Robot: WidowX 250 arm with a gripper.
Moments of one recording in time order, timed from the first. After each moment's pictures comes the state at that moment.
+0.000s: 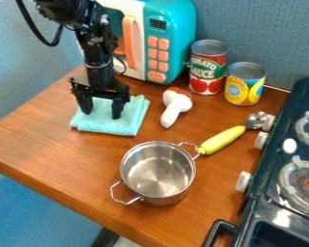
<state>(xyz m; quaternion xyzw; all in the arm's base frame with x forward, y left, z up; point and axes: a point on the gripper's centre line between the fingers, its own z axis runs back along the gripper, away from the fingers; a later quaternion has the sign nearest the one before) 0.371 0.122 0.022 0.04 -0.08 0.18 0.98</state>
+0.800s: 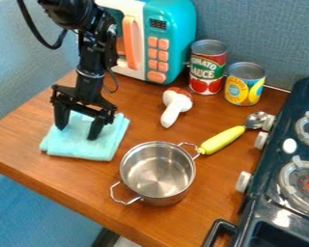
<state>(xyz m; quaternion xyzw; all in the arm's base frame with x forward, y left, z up) 0.309 0.116 0.023 0.12 0.08 0.17 0.97</state>
